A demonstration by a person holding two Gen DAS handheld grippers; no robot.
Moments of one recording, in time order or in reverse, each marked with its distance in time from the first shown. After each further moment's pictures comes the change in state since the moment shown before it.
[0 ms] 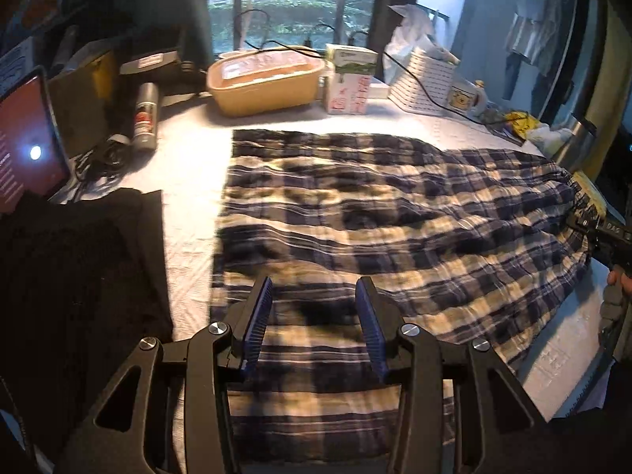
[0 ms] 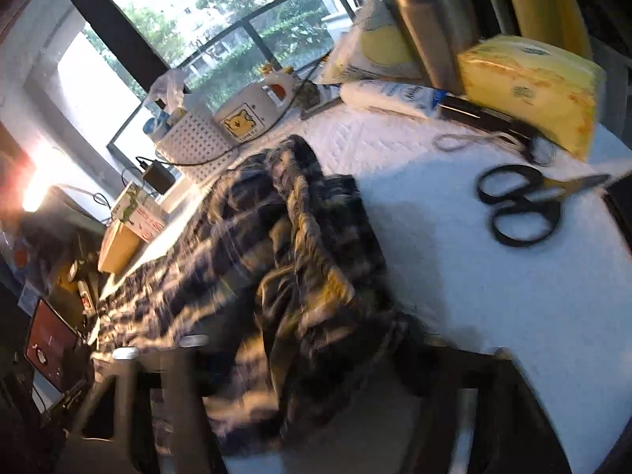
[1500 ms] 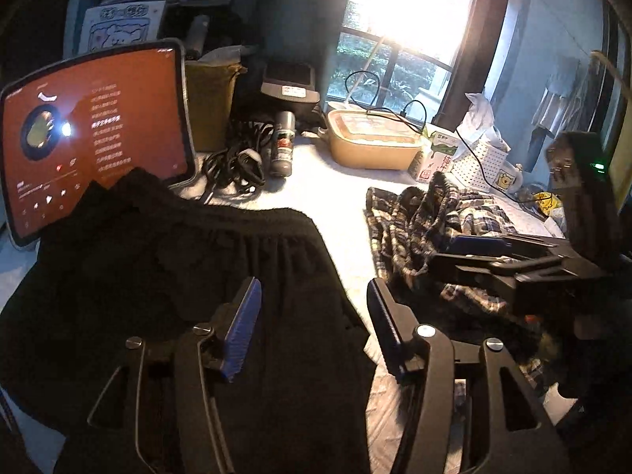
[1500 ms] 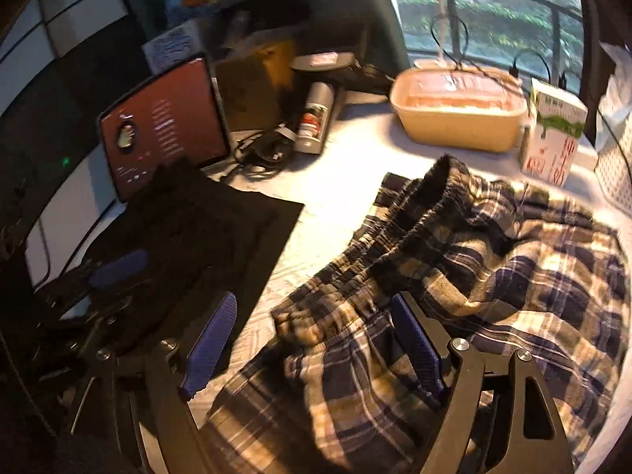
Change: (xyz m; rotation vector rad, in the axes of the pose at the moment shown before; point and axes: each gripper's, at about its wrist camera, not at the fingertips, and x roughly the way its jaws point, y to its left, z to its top) left arm -0.059 0.135 -0.019 -0.158 -0.179 0.013; right arm 0.110 0.390 -0.136 -0.797 0.325 0.360
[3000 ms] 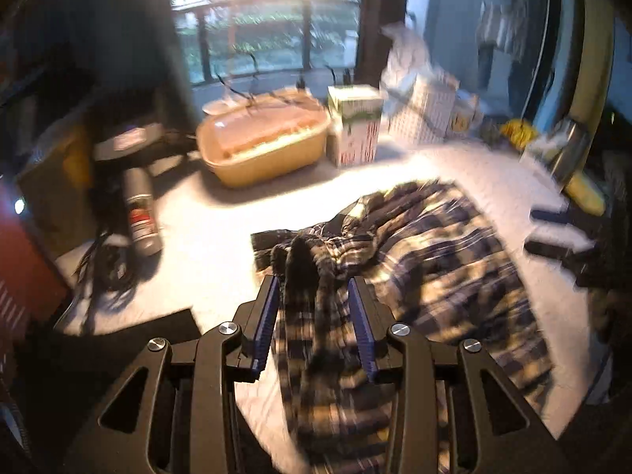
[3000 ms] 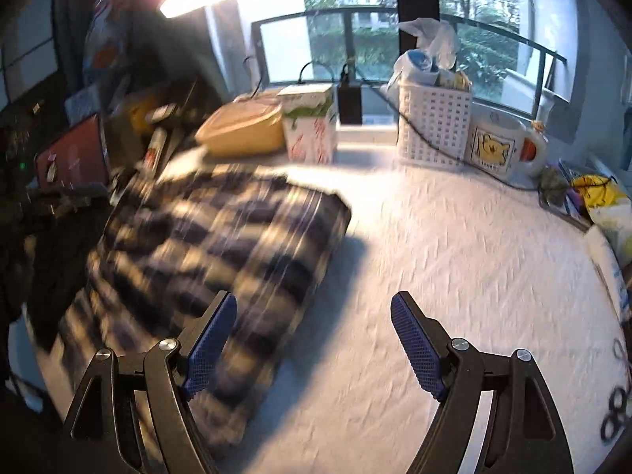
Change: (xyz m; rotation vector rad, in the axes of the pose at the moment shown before) left arm 0.102 -0.110 0.065 0.336 0.174 -0.067; right arm -0.121 -0.170 -0.075 0.116 -0.139 -0.288
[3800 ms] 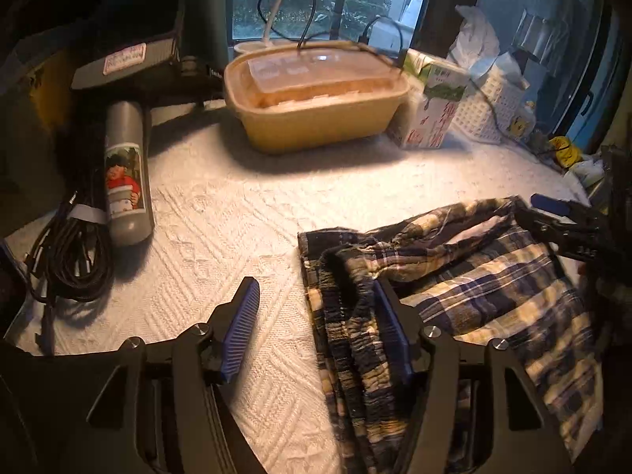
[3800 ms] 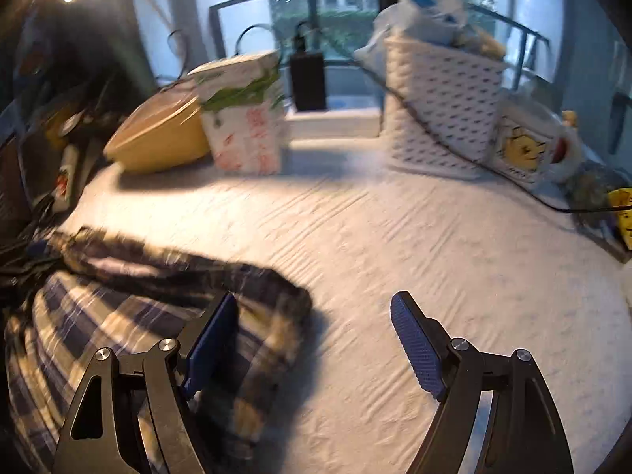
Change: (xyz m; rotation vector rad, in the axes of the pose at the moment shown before) left arm 0.063 0.056 0.004 -0.159 0.052 -0.042; right arm 0.111 -0.027 0.055 0.064 0.063 -0.118
